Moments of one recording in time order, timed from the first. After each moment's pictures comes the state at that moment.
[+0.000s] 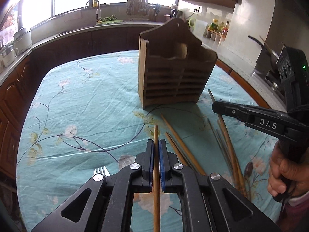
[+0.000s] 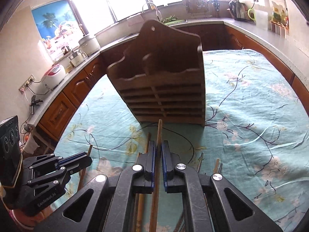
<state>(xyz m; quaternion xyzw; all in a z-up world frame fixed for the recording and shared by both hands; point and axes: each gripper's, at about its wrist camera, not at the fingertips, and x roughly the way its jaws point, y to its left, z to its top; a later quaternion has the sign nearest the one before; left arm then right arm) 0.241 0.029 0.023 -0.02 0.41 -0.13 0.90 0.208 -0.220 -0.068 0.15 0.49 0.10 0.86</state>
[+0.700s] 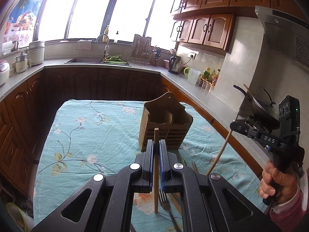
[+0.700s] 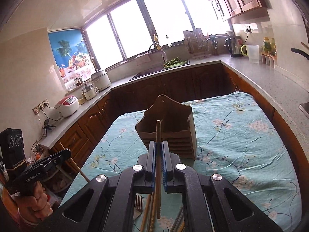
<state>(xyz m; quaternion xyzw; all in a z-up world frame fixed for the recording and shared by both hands) 0.139 0.080 0.097 -0.09 0.27 -0.13 0.95 0.167 -0.236 0.037 0.17 0.36 0.09 0.91</state>
